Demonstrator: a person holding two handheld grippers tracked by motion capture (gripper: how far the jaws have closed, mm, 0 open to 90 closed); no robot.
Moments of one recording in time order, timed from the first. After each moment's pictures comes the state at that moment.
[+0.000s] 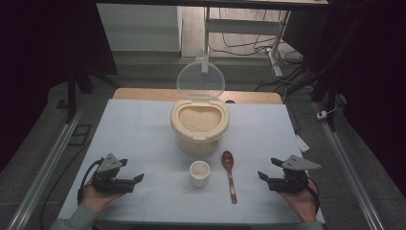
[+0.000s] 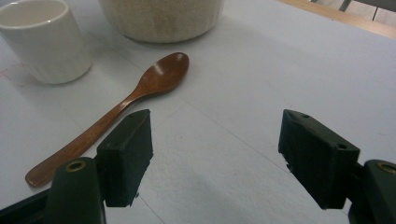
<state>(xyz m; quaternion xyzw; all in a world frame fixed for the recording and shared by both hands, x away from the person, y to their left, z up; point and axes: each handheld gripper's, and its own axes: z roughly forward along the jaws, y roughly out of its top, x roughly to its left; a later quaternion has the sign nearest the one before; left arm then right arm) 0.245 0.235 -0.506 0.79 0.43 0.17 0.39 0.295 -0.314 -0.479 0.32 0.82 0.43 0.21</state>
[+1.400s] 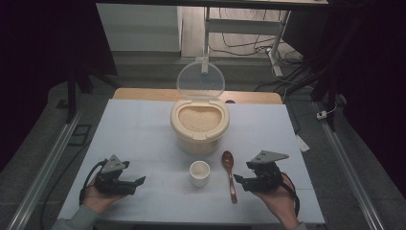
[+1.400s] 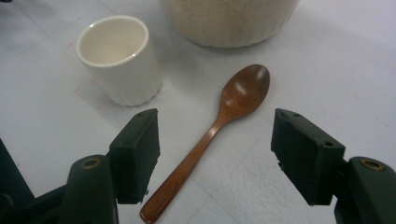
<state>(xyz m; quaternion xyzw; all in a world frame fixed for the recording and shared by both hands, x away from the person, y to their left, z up) 0.246 0.231 -0.513 0.81 0.42 0.16 0.38 0.283 -0.227 -0.447 0.35 0.86 0.36 0.14</state>
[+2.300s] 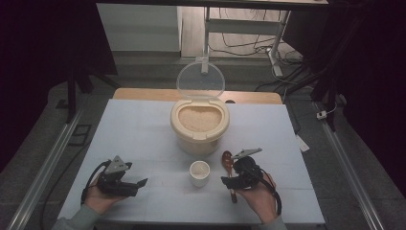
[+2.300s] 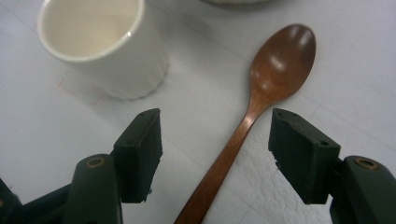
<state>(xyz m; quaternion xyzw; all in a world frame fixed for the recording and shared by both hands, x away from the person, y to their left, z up) 0.247 0.226 -0.515 0.82 0.41 0.15 0.37 0.298 -0.181 -0.469 0.41 0.87 0.27 0.10</state>
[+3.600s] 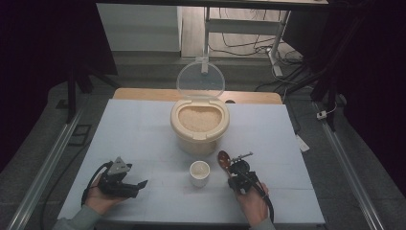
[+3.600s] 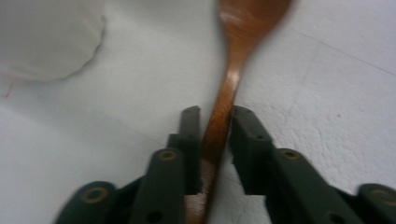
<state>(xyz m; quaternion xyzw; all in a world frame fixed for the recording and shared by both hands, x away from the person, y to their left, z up) 0.247 0.224 -0.521 0.83 0.41 0.15 0.35 0.302 -0.170 -0.502 0.50 0.84 0.18 0.12</state>
